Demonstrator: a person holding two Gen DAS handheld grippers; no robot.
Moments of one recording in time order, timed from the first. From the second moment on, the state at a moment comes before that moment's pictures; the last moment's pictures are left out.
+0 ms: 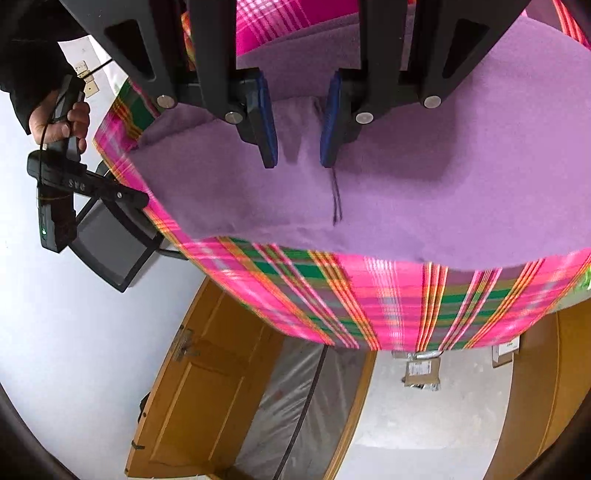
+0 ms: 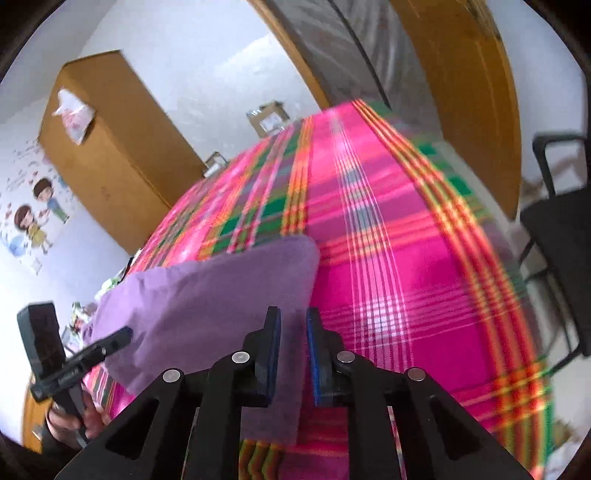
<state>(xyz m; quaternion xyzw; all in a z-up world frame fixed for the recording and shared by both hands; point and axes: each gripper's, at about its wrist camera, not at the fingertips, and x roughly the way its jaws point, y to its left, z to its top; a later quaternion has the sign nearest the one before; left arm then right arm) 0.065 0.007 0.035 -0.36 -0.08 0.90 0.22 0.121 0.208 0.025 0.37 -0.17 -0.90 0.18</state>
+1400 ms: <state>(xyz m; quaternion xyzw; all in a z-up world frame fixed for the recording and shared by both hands) 0.006 0.021 0.025 -0.39 -0.09 0.89 0.20 0.058 0.158 0.043 0.37 -0.11 -0.90 0.19</state>
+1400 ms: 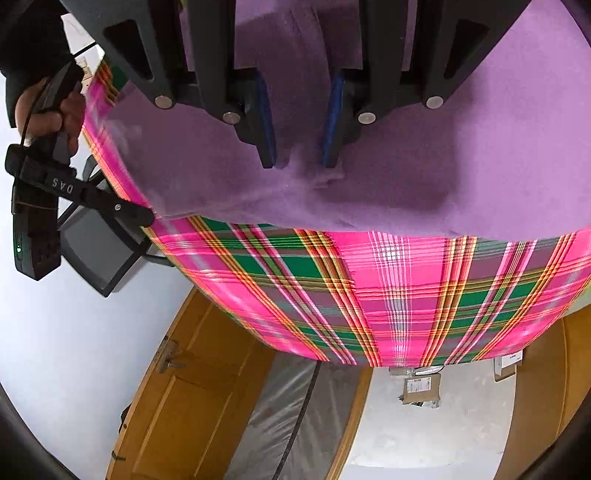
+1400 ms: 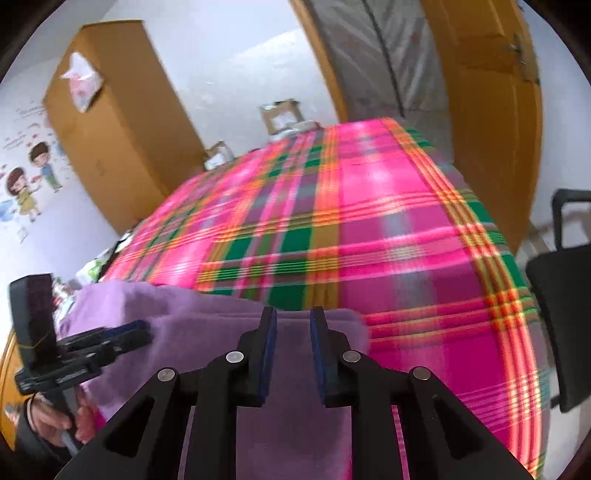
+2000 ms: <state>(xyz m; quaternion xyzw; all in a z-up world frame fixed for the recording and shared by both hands) 0.079 -0.125 0.031 -0.33 -0.16 0.93 0.01 0.084 0.071 0.038 0.39 -0.05 -0.87 0.30</state>
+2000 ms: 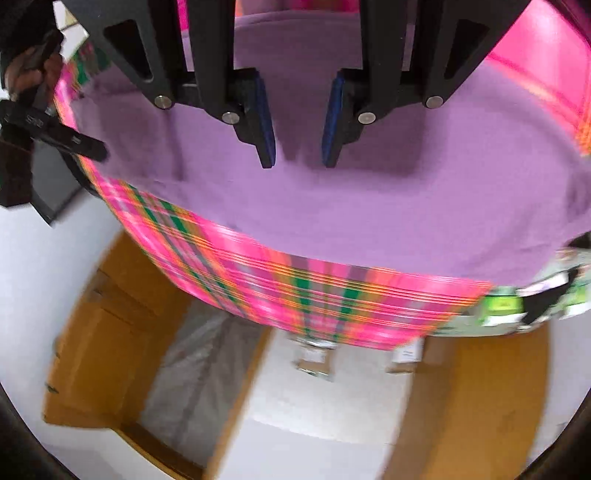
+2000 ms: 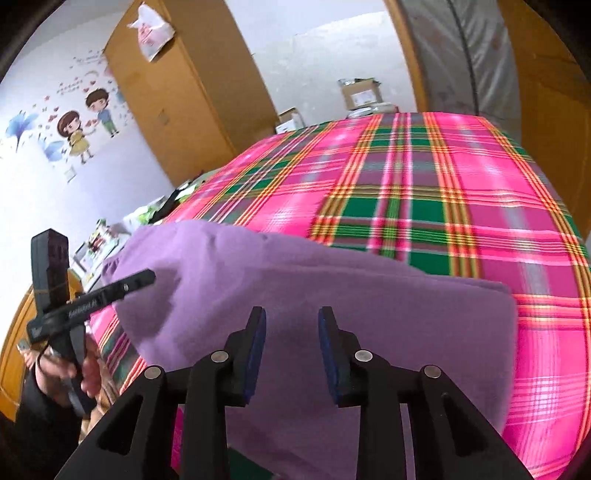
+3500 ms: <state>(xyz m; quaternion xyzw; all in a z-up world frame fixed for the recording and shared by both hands) 0.137 -0.322 0.016 -0.24 -0.35 0.89 -0.14 0.075 0.011 0.036 0.39 -0.02 -0.86 0.34</state>
